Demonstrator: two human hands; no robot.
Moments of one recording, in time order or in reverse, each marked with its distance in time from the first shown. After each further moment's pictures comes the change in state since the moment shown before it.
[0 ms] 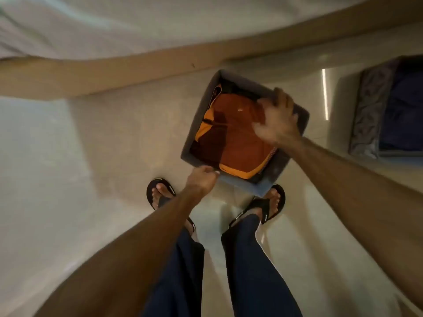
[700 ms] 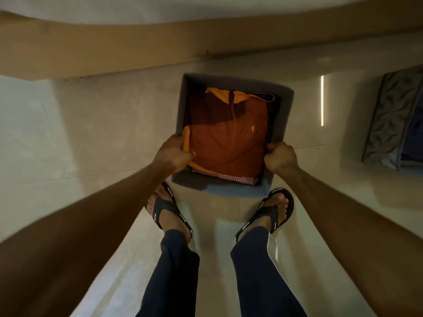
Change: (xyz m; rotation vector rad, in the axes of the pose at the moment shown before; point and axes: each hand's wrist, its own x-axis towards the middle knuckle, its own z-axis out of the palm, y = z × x) left_hand 0.084 -0.006 -0.090 0.313 0.058 0.311; right_hand -0.012 0.017 0.101 0.173 -0.163 0.330
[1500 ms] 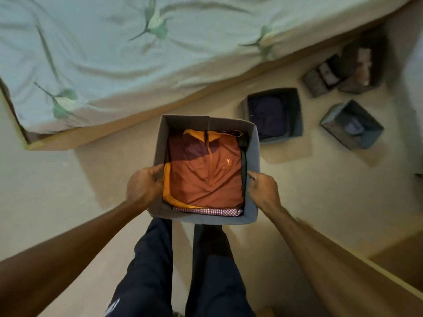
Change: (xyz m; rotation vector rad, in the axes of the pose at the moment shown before) left_hand -0.431 0.207 -0.089 0.306 0.233 0.323; right_hand -0.428 0.120 -0.252 0.157 0.276 -0.067
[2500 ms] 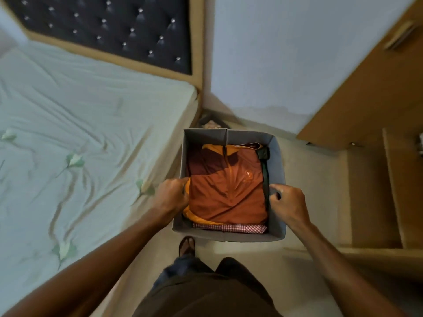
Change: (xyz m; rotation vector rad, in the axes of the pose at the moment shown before) left_hand 0.010 0.519 -0.081 0.408 -0.121 1.094; right_hand -0.105 0.143 -0.325 0.368 0.842 0.479
